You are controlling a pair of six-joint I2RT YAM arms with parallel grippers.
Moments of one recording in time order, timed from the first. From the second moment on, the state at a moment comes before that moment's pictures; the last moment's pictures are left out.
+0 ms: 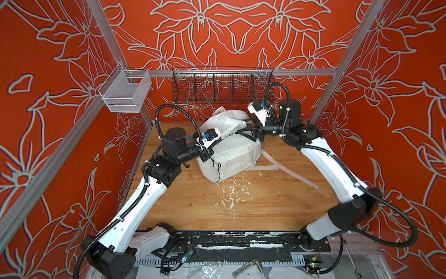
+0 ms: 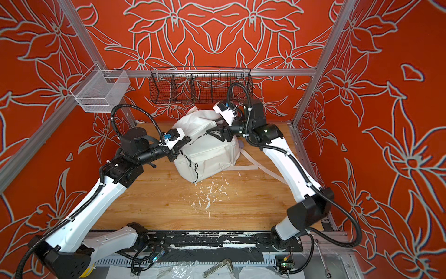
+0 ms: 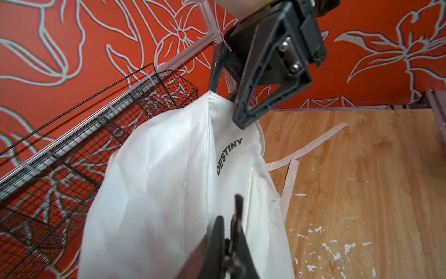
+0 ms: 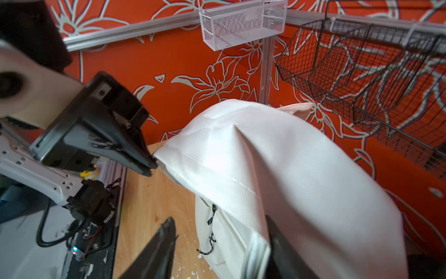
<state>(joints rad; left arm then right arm) -0.39 1.10 1.20 -0.28 0.52 0.52 0.44 1.50 1.65 -0.50 -0.78 -0.26</state>
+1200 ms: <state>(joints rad) -0.42 1.11 1.24 -0.35 0.72 0.57 0.63 1.70 1.91 -0.70 -0.61 -1.35</state>
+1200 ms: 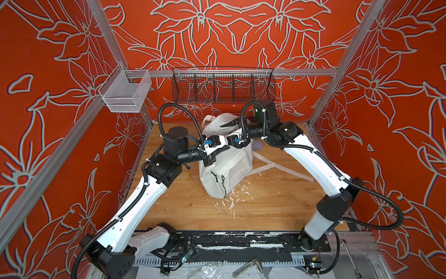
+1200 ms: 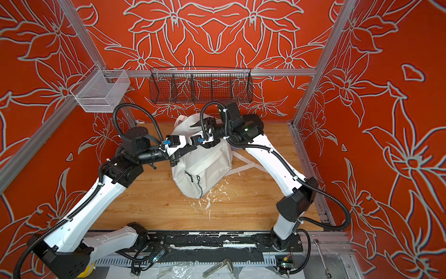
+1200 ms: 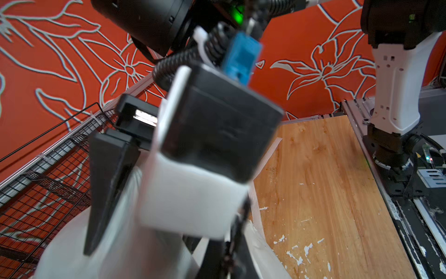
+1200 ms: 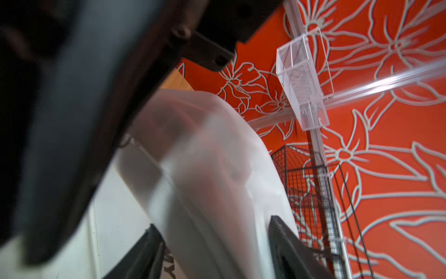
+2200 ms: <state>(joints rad) -0.44 0.92 1.03 -0.37 0.46 0.65 0.56 2.01 2.60 -1.18 -0.58 -0.71</state>
